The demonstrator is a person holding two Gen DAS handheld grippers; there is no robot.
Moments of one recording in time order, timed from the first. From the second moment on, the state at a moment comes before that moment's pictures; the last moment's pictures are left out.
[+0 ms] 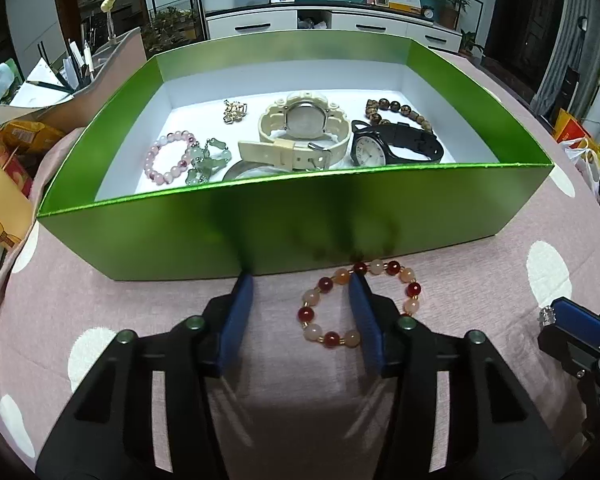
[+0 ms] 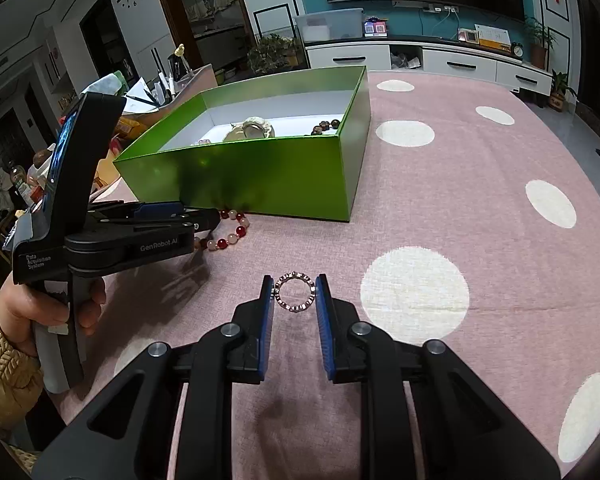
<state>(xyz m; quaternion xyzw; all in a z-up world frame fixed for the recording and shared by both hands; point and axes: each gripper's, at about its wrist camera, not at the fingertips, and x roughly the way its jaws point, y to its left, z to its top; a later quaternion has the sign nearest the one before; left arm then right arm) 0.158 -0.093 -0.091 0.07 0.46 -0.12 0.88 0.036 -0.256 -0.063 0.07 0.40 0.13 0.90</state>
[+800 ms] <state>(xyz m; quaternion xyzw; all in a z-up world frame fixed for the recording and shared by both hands) 0.141 -0.075 -0.081 0.00 0.45 -0.17 0.88 0.034 -0.254 -0.064 0.08 0.40 0.13 0.91</state>
